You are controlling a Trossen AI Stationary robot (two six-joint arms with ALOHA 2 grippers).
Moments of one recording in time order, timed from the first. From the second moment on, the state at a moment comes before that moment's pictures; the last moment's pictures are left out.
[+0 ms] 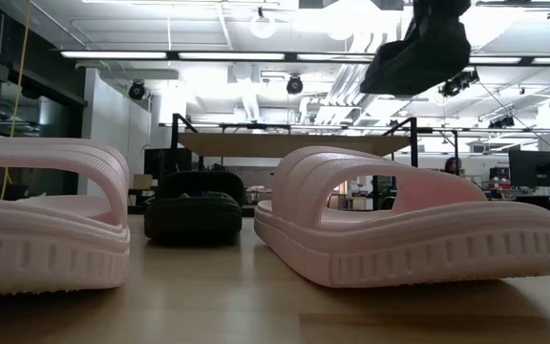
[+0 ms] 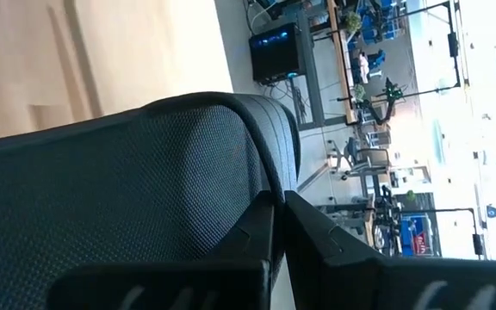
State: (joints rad) left arm 0.05 0.87 1.44 -0.70 -0.31 -0.05; right arm 0.22 1.36 1.27 -1.32 1.18 0.17
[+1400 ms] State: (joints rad) left arm 0.05 0.87 1.44 -0.71 -0.31 -0.05; right arm -0.26 1.33 1.21 -0.64 0.79 -0.53
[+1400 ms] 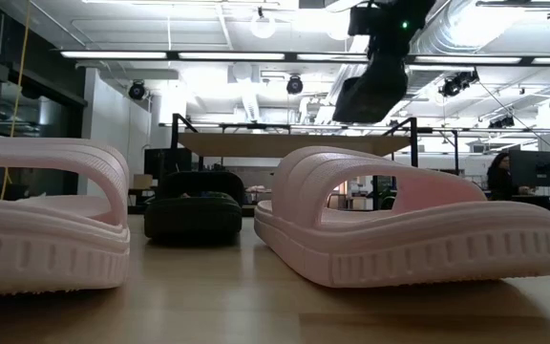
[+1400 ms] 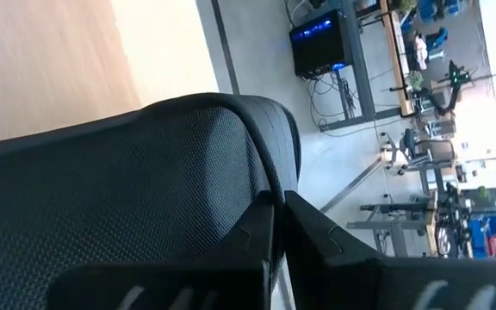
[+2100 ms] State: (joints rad) left arm 0.05 0.87 1.44 -0.73 -0.31 -0.05; right arm -0.37 1.34 1.13 -0.50 0.66 -0.57
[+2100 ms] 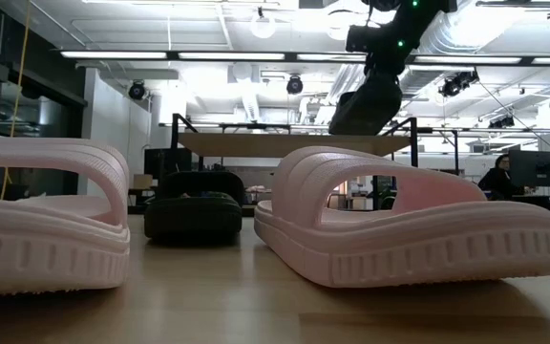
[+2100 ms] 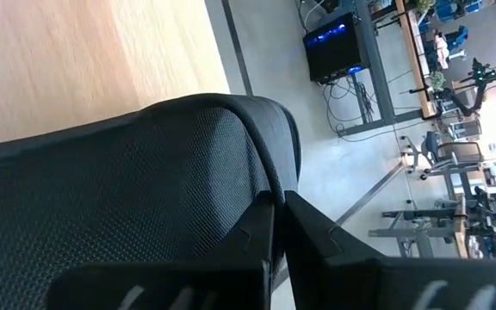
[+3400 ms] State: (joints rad) left arm 0.05 0.87 1.44 -0.73 -0.31 -0.05; right arm -0.43 1.34 1.13 -0.54 0.63 -0.56
